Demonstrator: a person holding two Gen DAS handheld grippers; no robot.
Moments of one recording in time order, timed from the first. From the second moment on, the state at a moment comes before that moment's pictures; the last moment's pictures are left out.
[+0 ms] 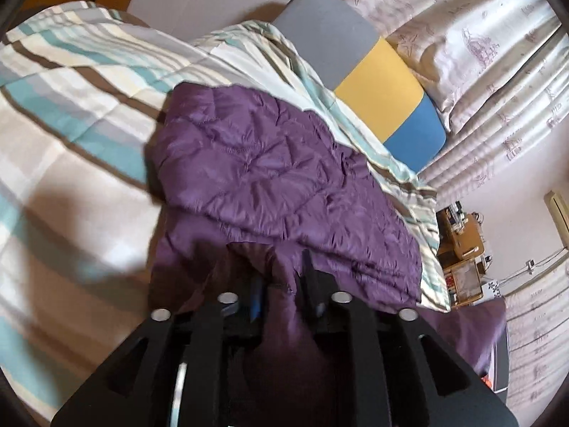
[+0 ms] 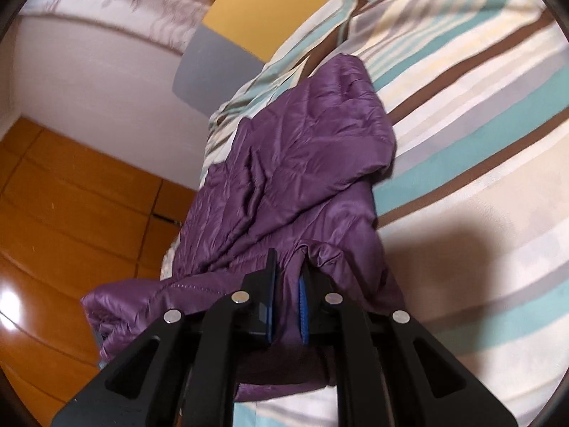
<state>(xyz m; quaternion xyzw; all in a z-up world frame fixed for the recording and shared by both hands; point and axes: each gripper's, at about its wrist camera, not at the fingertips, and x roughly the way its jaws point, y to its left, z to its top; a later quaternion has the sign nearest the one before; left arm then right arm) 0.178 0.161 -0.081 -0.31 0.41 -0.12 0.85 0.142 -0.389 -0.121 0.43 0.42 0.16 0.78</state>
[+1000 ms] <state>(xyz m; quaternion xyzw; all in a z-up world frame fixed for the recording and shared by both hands) 0.130 0.130 -0.120 -0.20 0.42 -0.11 0.88 0.093 -0.364 -0.124 0.25 0.43 0.18 0.85</state>
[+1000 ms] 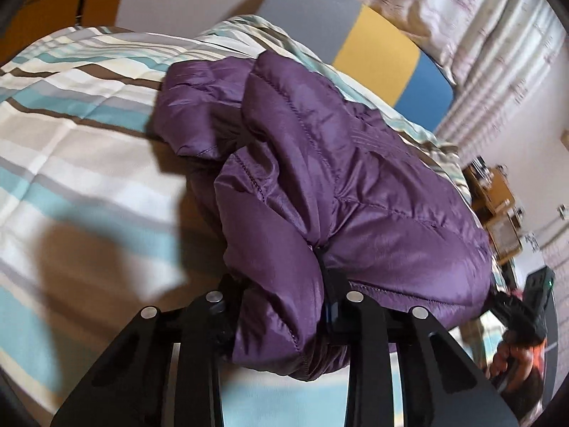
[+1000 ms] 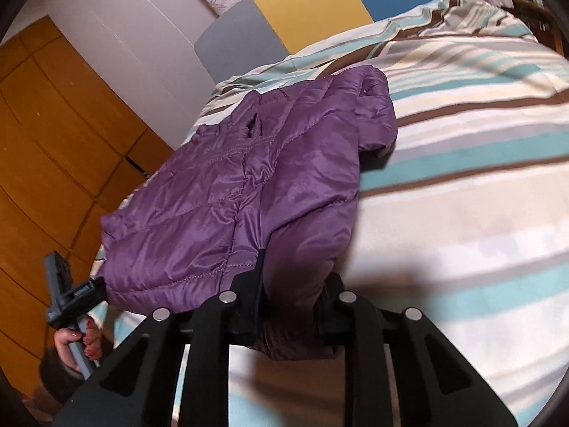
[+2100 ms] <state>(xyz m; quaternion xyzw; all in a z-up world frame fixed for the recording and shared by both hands) 0.094 0.129 -0.084 -0.23 0.40 -0.15 0.88 0.068 -0.360 -0.062 0.17 0.39 0.20 0.89</state>
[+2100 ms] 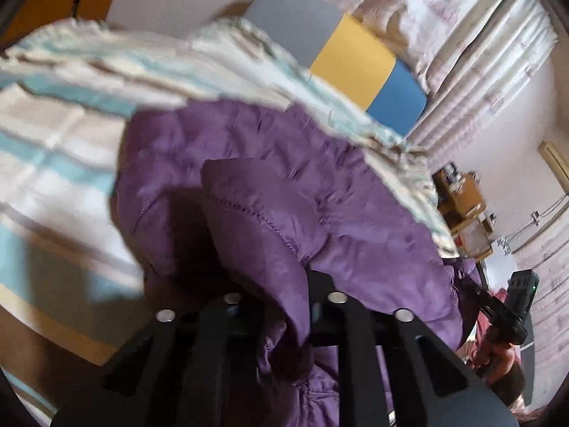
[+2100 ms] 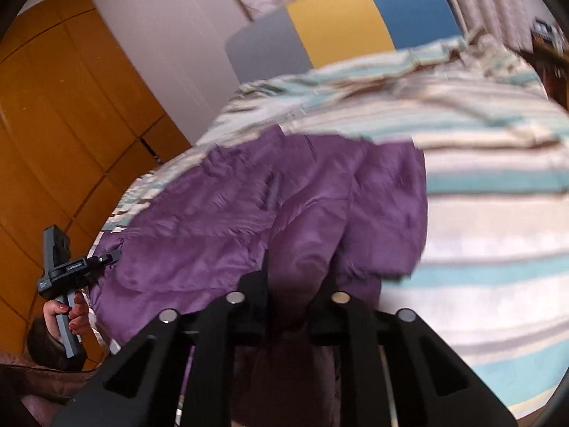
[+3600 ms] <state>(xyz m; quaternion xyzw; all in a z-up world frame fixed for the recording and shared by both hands) 0.262 0.109 -0.127 -0.20 0.35 0.07 0.91 0.293 -0.278 -0.161 -0.03 0.41 0.02 0.91</state>
